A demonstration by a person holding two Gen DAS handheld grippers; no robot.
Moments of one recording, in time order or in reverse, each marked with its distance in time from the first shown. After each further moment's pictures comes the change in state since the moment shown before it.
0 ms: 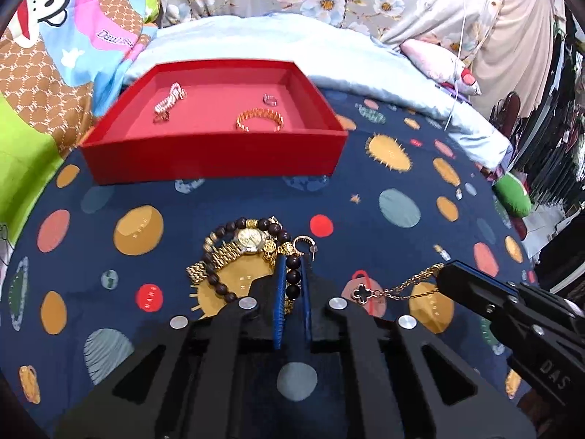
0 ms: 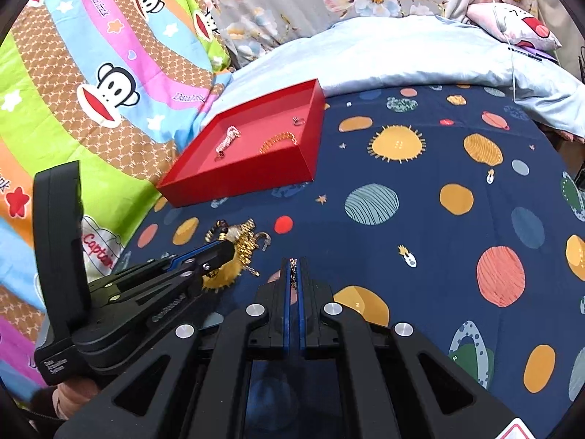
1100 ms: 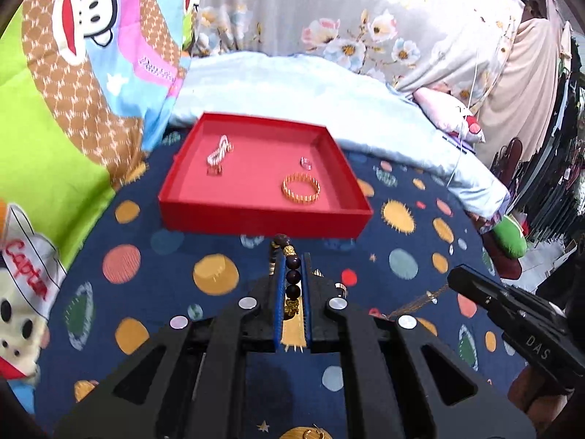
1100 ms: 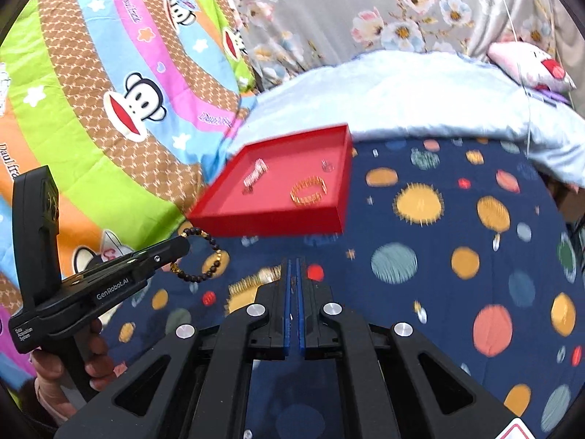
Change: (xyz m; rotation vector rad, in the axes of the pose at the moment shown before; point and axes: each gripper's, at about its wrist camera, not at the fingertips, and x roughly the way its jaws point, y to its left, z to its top) left arm -0.070 0.043 0.032 -0.075 -0.133 0.016; right arm -0.026 0.031 0.037 -0.097 -0.091 0.031
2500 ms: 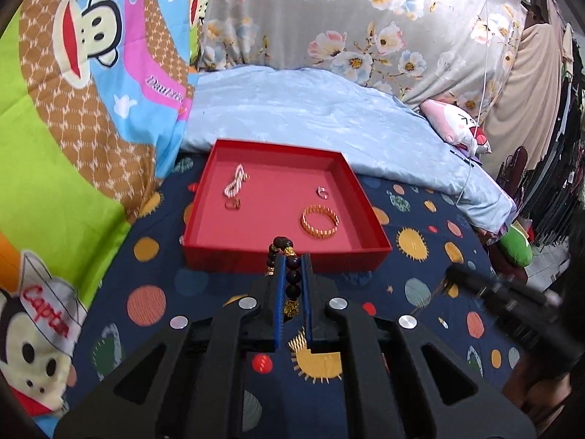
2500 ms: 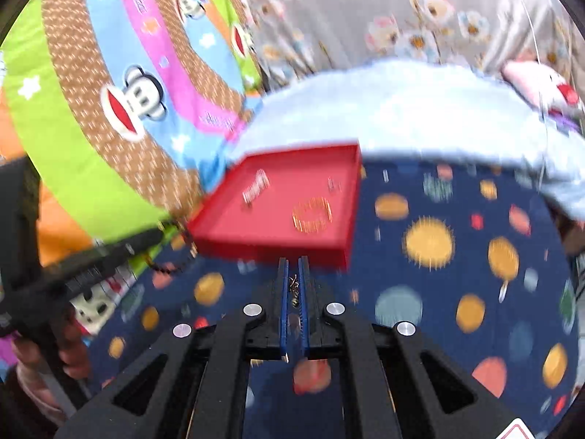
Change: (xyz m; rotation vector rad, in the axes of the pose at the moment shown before) left arm -0.001 0.020 0.035 0.011 -0.036 0.024; right arm 0.026 0.009 0.043 -0.070 -0.006 -0.008
